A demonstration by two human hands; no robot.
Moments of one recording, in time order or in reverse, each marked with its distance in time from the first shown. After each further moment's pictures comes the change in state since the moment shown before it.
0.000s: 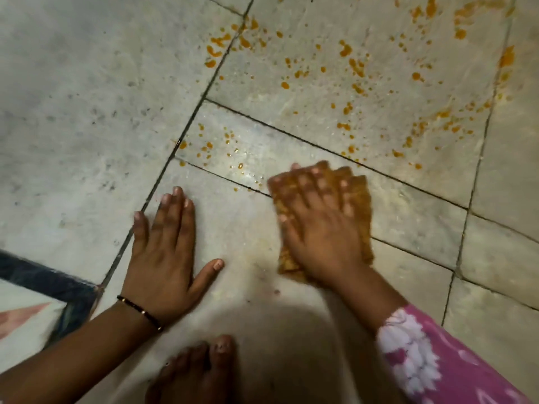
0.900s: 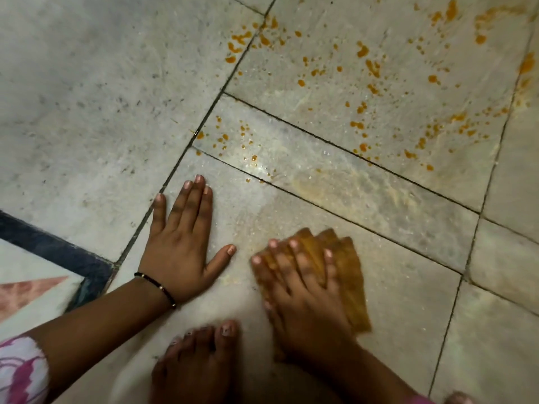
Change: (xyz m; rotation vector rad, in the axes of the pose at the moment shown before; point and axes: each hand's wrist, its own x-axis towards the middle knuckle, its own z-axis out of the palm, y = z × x) left_hand 0.002 0.003 0.000 0.015 -0.019 -0.007; right_hand -0.094 -0.043 0.018 -0.014 -0.074 -0.238
